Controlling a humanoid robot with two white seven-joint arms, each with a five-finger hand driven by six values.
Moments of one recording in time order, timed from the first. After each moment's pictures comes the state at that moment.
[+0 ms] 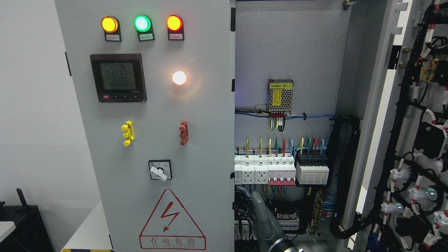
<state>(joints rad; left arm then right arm) 0.07 -0.04 0.00 0.00 0.00 -0.08 -0.21 -0.52 -0.06 0.39 -1.42 -0.43 0.11 0.09</state>
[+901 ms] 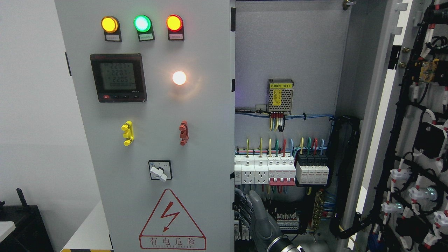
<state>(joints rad) 0.07 -0.04 0.00 0.00 0.00 -0.08 -0.21 -0.54 -0.08 0.40 -1.41 -0.51 0.14 0.16</state>
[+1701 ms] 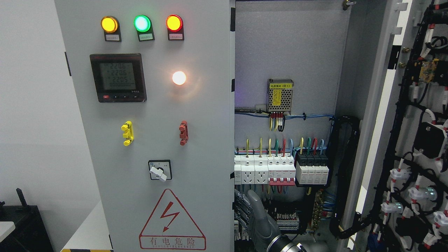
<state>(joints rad) 0.07 -0.04 0.00 0.00 0.00 -0.08 -0.21 -0.56 -0.09 0.41 -1.41 -0.52 0.16 0.21</state>
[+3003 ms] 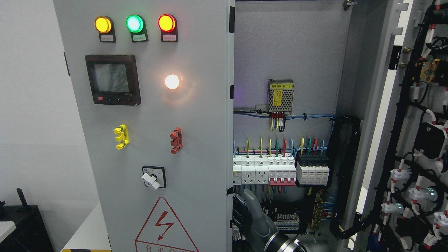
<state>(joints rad) 0.07 -0.04 0.00 0.00 0.00 -0.08 -0.21 -0.58 -0.09 0.41 -1.41 -0.57 0.18 0.31</state>
